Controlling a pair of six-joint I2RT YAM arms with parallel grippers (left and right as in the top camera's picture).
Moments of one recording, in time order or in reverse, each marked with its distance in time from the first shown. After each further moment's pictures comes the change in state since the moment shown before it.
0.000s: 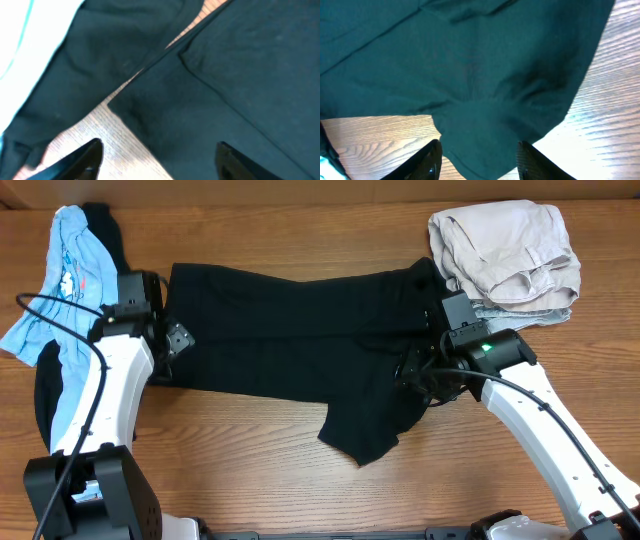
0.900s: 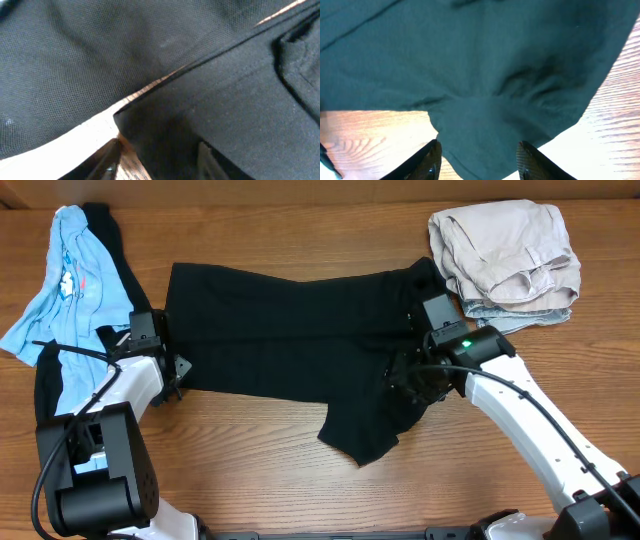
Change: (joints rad) left arm 0.053 0.128 -0.228 0.312 -0.031 -0.144; right arm 0.051 0.066 -0.001 0.021 -0.005 -0.001
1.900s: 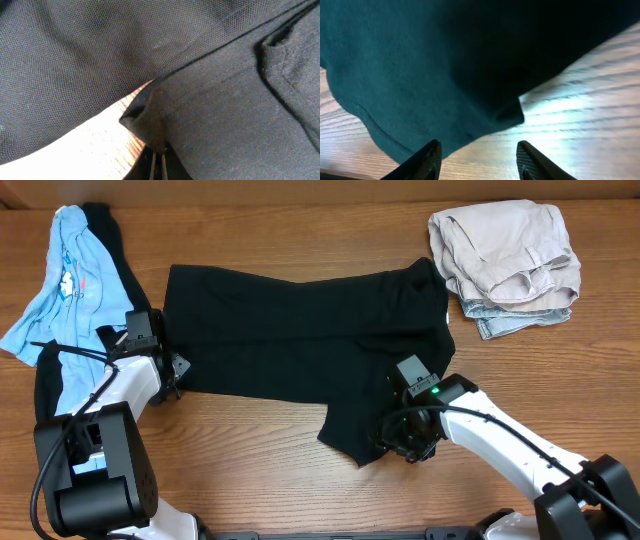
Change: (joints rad) left arm 0.006 0.001 0.004 0.003 0.036 0.029; right arm 0.128 0.001 -0.354 0.130 -0.113 0.028
